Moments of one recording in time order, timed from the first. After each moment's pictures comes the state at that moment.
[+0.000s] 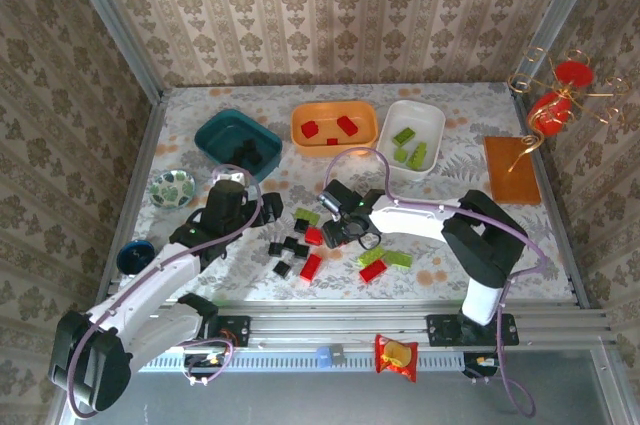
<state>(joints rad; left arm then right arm) -0.52 0.94 0.54 -0.28 -0.09 -0.53 0.85 1.78 1.06 -0.49 0.06 0.39</state>
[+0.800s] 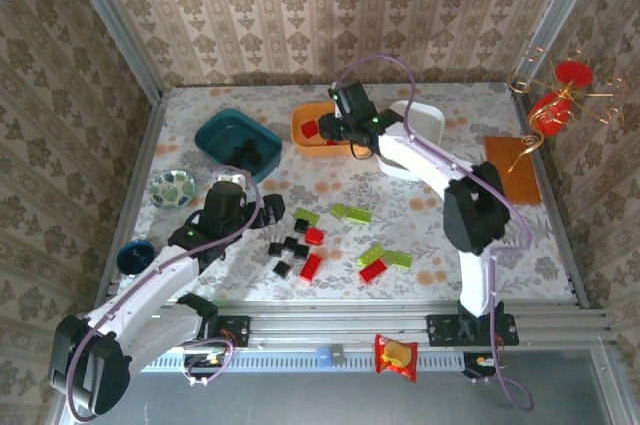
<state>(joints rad) -0.52 0.91 0.52 -0.28 -0.02 -0.53 0.52 2.10 1.83 -0.48 0.08 0.36</state>
